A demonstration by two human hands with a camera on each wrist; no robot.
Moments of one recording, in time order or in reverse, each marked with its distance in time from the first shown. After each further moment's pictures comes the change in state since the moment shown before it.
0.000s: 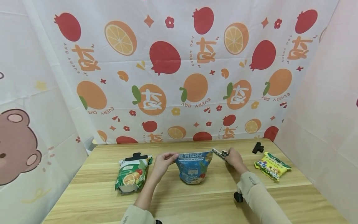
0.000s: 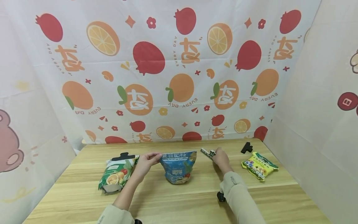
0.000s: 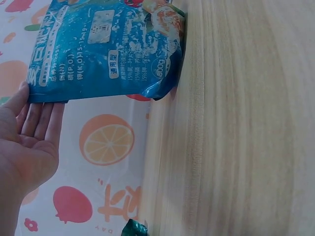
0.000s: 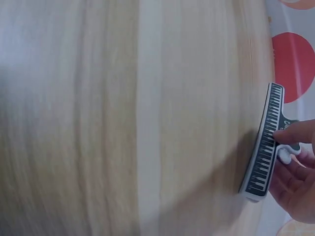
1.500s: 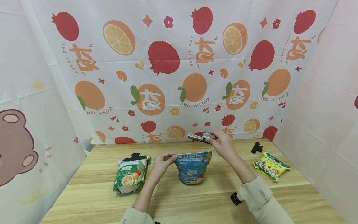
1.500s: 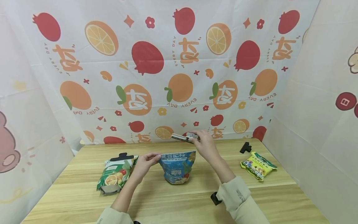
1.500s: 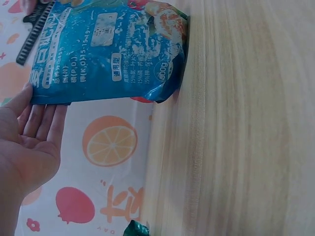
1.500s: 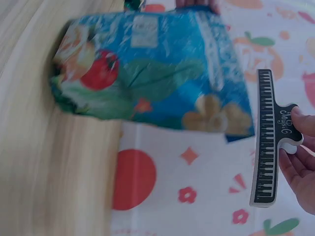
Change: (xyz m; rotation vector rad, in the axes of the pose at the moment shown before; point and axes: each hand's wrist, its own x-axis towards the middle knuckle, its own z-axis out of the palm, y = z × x) left_hand -0.002 0.000 0.000 -0.022 -0.015 0.008; right_hand -0.065 -0.125 -0.069 0.194 0.233 -0.619
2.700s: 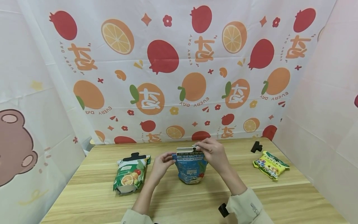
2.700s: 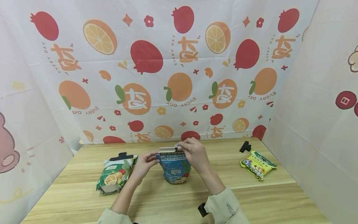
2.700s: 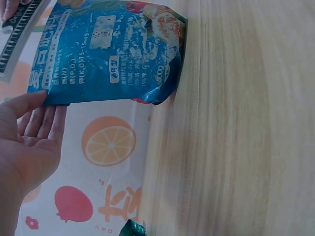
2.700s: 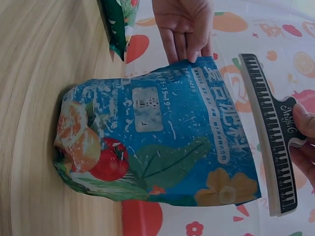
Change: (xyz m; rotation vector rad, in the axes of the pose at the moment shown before) left_hand -0.006 0.001 0.001 0.033 -0.019 0.033; right_hand -0.018 -0.023 0.027 0.031 0.238 -0.471
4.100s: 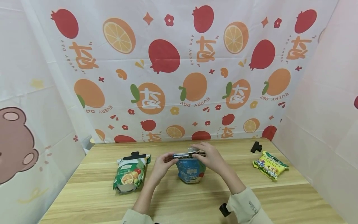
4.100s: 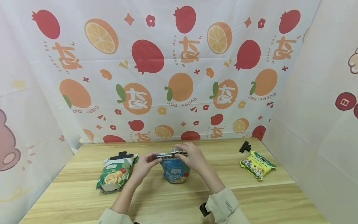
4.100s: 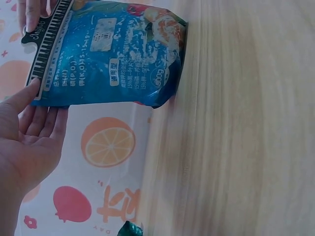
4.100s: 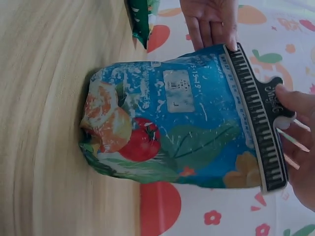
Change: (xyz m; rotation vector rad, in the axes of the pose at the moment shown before) left_hand -0.001 -0.001 0.000 0.014 -0.005 -0.029; right_hand -0.010 0.005 0.008 0.047 -0.429 0.357
